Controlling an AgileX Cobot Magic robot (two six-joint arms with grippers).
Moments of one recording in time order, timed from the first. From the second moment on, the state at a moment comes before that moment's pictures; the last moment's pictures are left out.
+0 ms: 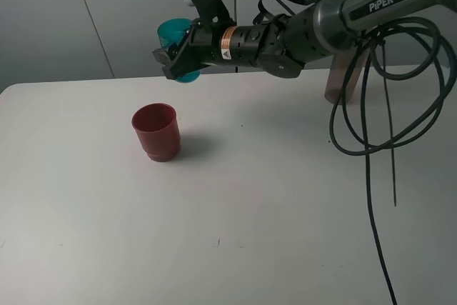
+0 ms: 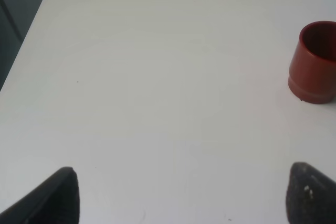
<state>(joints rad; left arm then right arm) 0.03 -0.01 -0.51 0.02 1.09 -0.02 0.59 2.18 -1.40 -0.72 -0.49 0.49</state>
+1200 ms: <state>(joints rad) 0.03 -0.01 -0.51 0.02 1.09 -0.02 0.63 2.23 -1.50 -0.79 -0.44 -0.01</state>
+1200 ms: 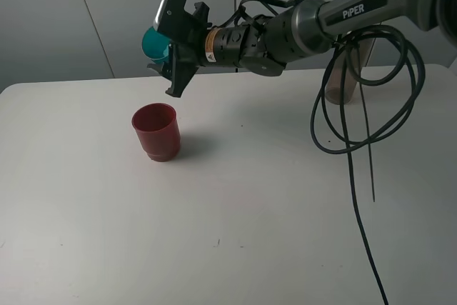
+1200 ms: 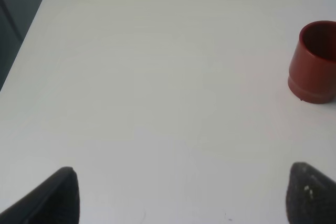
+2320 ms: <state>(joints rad) 0.03 -0.01 -0.51 0.02 1.09 -0.02 0.63 2.23 -1.50 -0.74 -0.44 -0.54</state>
